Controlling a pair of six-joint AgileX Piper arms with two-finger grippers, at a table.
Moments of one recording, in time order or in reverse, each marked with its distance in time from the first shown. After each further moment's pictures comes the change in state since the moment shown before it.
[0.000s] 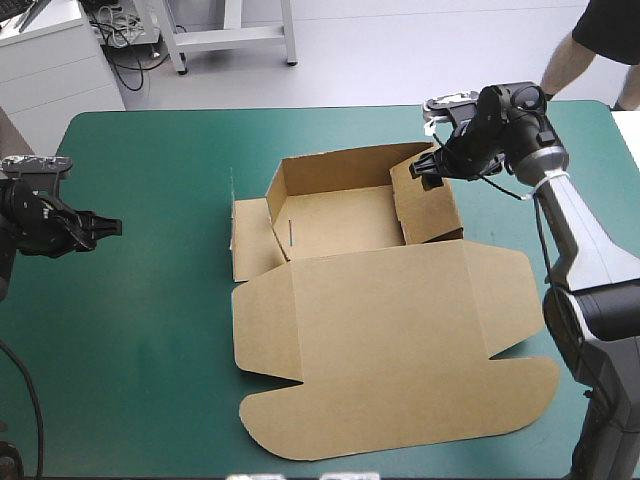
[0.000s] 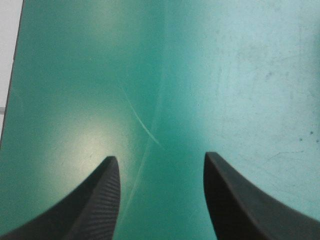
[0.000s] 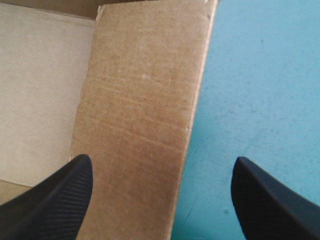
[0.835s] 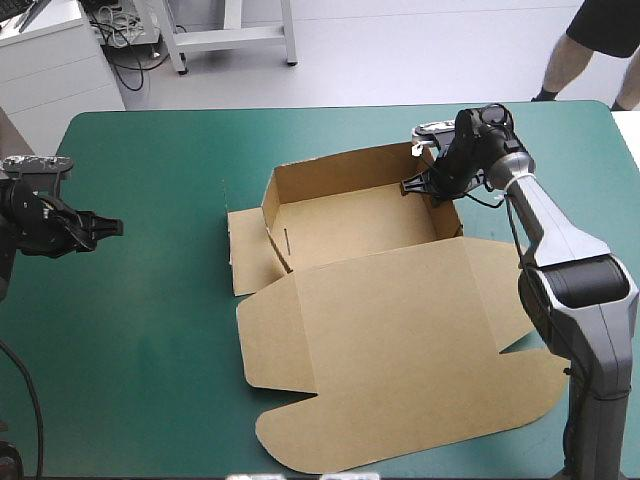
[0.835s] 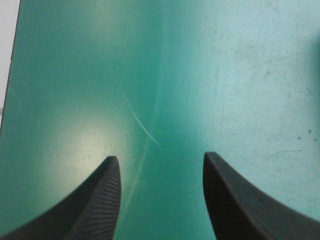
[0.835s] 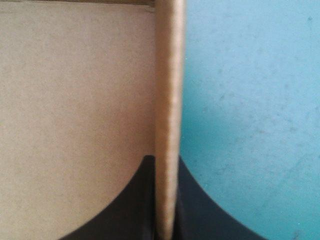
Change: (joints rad) left arm 0.000 0.000 0.000 -0.004 0.001 0.004; right arm 0.002 0.163 -0.001 0.003 -0.058 0.033
